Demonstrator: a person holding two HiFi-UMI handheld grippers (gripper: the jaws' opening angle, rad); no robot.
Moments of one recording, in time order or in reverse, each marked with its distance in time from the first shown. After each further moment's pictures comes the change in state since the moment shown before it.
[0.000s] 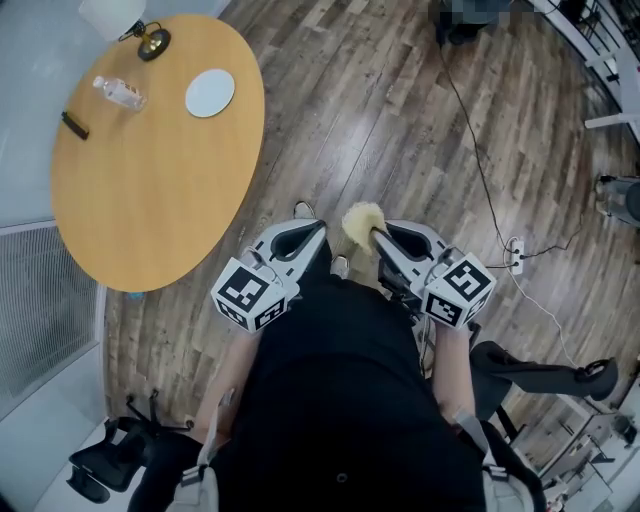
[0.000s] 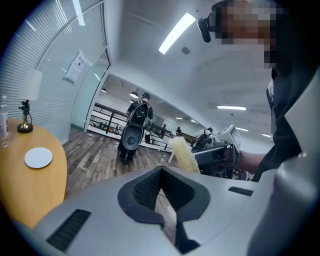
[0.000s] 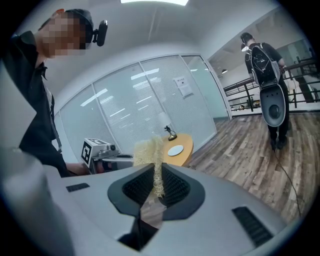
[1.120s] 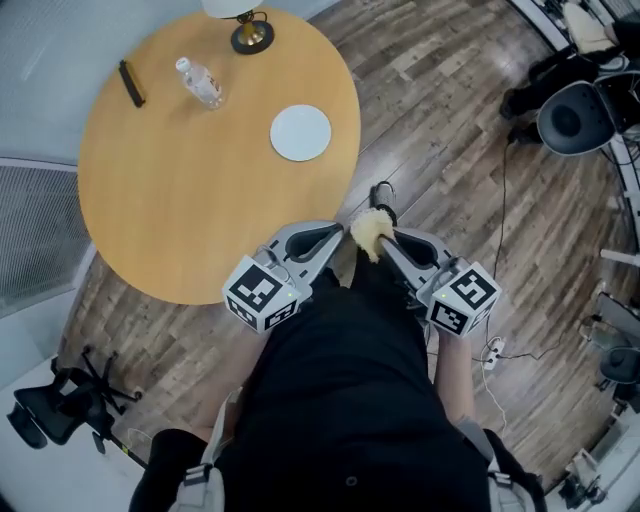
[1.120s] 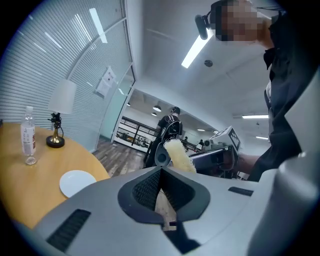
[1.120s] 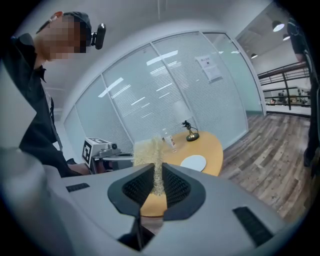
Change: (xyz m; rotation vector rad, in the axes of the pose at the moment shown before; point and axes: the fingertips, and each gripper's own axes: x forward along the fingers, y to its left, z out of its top) left arm -0.028 0.208 0.089 -0.066 -0.152 0.250; right arm 0.223 -0.034 0.113 -0.113 0.152 0.270
